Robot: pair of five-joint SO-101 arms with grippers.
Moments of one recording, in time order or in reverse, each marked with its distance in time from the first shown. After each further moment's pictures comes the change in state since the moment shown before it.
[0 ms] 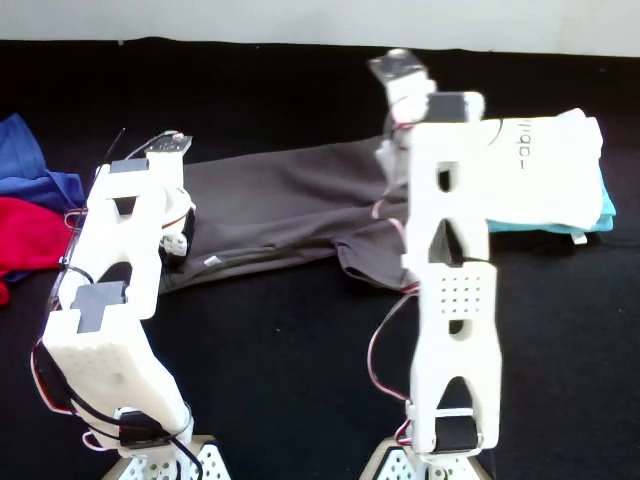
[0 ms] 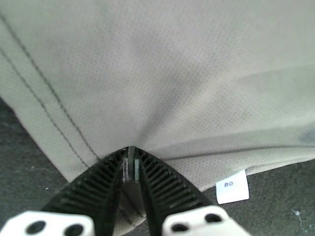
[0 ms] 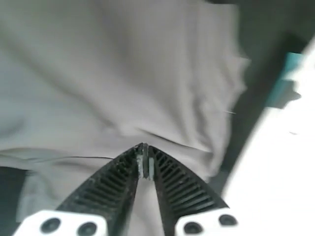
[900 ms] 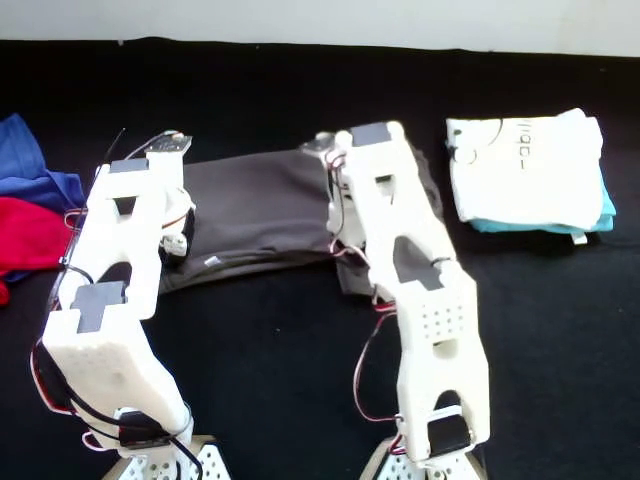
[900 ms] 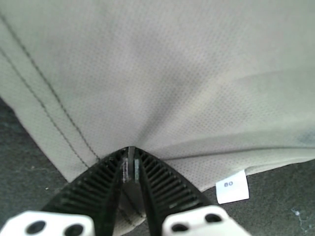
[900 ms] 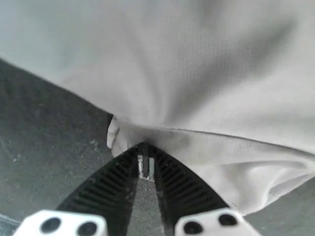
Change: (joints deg) left arm 0.0 0.0 0.0 0.0 0.0; right arm -9.2 -14.5 37.7 -0.3 1.8
